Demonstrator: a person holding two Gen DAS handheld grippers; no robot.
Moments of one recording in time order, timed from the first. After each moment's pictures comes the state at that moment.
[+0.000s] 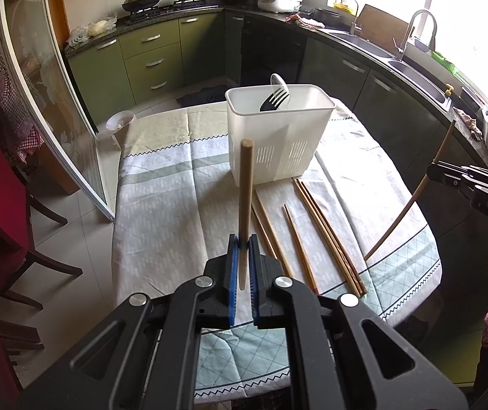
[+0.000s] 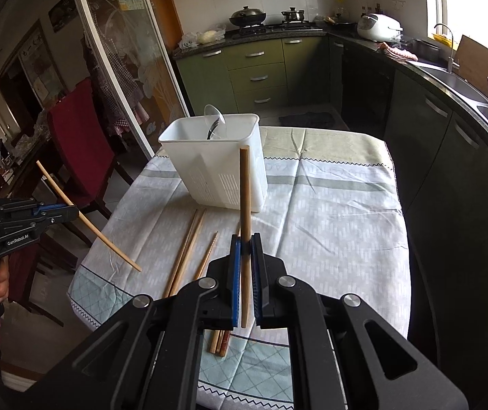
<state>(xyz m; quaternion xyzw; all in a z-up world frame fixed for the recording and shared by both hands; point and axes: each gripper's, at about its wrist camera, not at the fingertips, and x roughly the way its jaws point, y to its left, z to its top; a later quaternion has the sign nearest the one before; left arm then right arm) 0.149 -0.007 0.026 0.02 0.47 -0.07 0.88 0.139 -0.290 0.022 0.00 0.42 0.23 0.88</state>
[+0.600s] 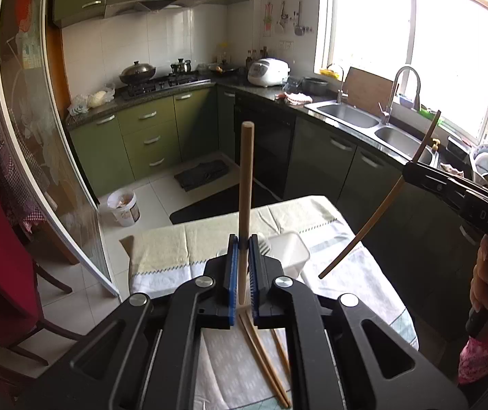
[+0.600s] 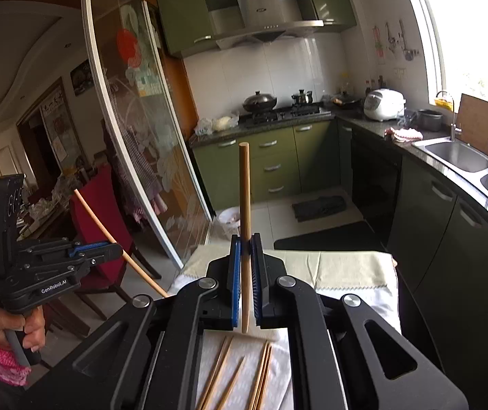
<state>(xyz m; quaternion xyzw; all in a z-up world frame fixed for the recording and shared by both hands) 0.221 -0.033 0.167 0.03 0.34 -0.08 0.94 0.191 -0.274 0.181 0.06 0.25 0.25 0.93</state>
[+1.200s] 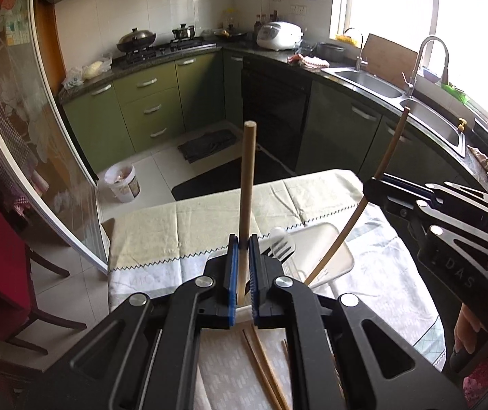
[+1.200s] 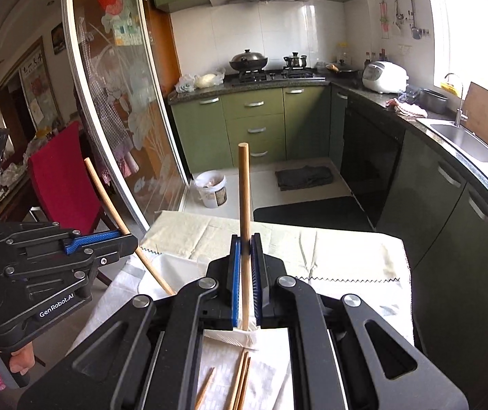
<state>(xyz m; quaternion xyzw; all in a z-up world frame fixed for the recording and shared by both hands) 0.313 -0.049 0.066 0.03 0.42 -0.06 0.91 0.296 -0.209 0.082 -0.01 0.34 0.21 0.92</state>
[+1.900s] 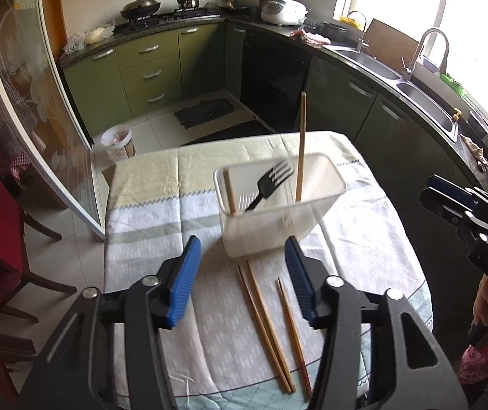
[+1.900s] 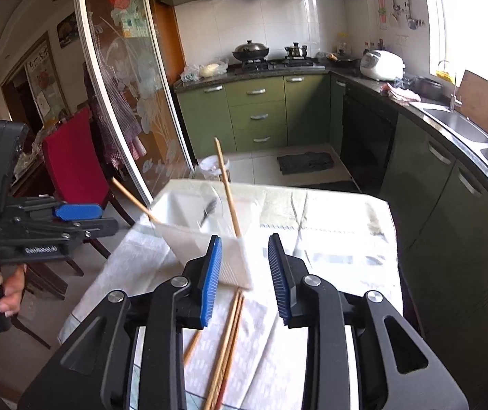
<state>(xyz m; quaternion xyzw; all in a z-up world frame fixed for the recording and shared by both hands) 0.244 -0.025 0.041 0.00 0.47 -0.07 0.88 0.211 -0.267 0.057 -0.01 0.36 0.22 0.91</state>
